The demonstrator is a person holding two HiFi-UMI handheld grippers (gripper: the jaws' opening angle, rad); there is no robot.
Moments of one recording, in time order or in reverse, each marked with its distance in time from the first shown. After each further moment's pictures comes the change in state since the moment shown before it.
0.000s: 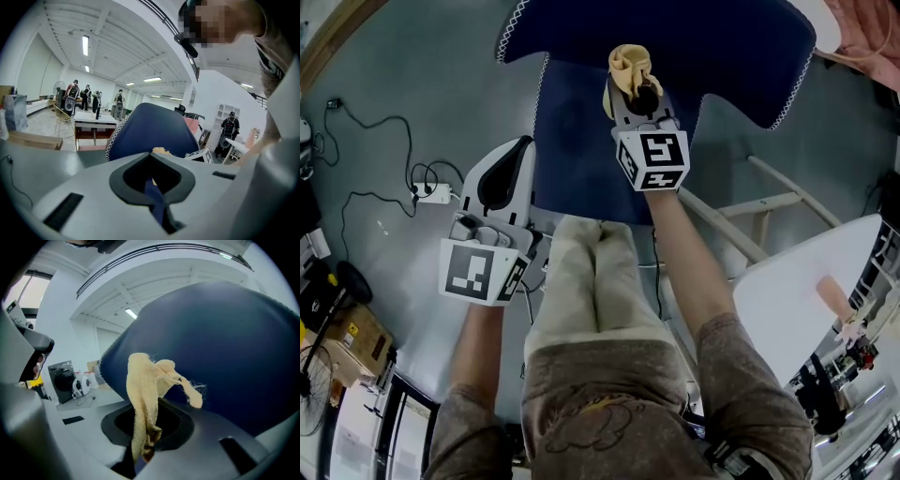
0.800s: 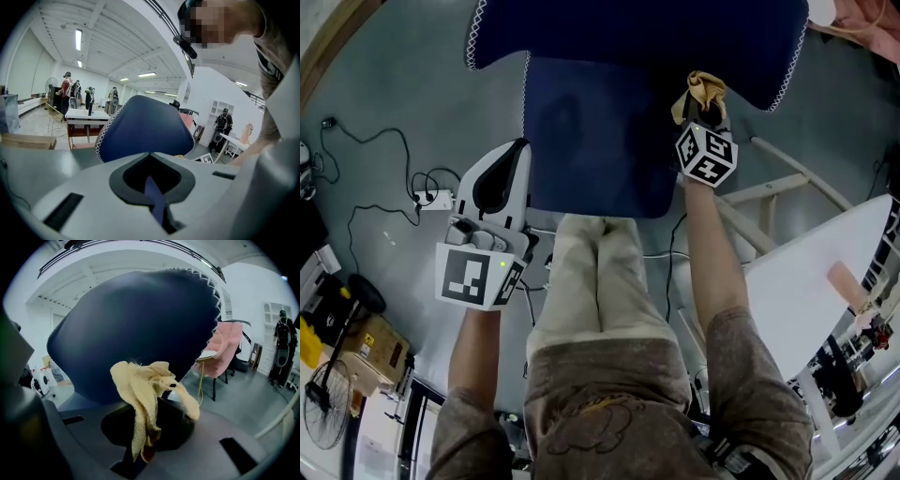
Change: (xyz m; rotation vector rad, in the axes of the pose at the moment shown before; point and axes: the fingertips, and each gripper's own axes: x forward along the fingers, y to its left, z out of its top) left arm 0.018 -0.013 -0.015 0.030 0.058 -0.069; right arm -0.090 -0.181 -0.108 0.166 0.138 -0.478
